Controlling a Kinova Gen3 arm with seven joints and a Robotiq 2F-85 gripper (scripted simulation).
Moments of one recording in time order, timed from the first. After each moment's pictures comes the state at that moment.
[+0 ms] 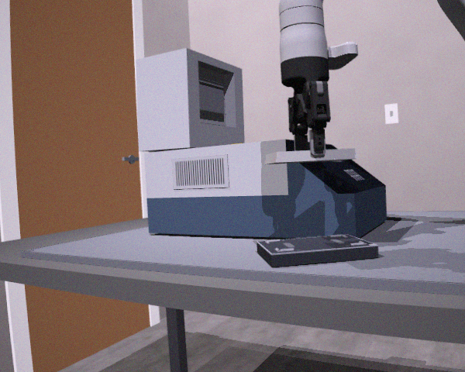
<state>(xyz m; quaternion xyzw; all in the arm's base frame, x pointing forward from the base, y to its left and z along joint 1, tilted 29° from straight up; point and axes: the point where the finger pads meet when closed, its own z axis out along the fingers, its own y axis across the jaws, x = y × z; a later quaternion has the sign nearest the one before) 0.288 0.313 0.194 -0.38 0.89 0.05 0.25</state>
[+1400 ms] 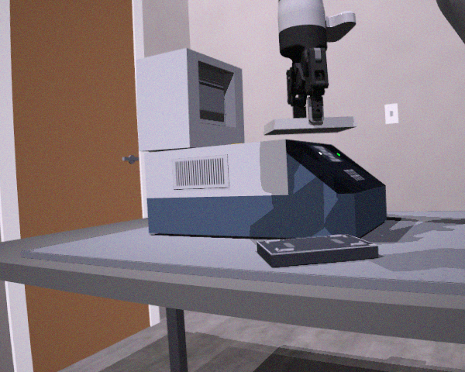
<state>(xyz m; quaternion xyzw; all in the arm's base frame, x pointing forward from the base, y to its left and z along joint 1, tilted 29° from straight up) 0.268 0.300 0.236 -0.38 0.89 0.05 0.25</state>
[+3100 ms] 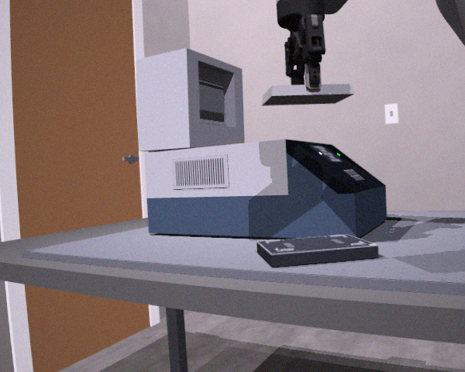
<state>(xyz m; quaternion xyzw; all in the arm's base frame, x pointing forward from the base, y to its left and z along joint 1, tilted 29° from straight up) 0.249 0.285 0.280 -0.37 0.89 0.05 0.25</state>
